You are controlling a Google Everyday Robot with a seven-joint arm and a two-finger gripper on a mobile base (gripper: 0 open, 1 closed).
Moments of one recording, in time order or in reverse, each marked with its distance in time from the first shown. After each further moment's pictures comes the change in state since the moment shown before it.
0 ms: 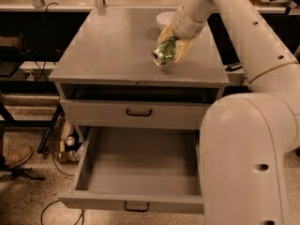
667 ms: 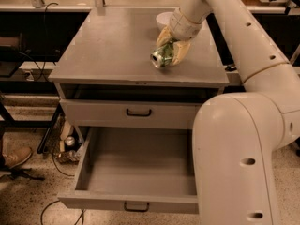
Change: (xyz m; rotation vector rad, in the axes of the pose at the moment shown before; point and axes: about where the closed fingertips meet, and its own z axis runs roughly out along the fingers) arm 0.001 -0.003 0.011 -0.019 -0.009 0.004
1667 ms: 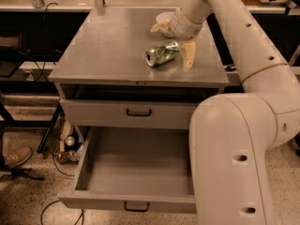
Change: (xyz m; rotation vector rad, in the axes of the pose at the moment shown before) arm 0.006 0.000 -0.001 0.010 -0.011 0.020
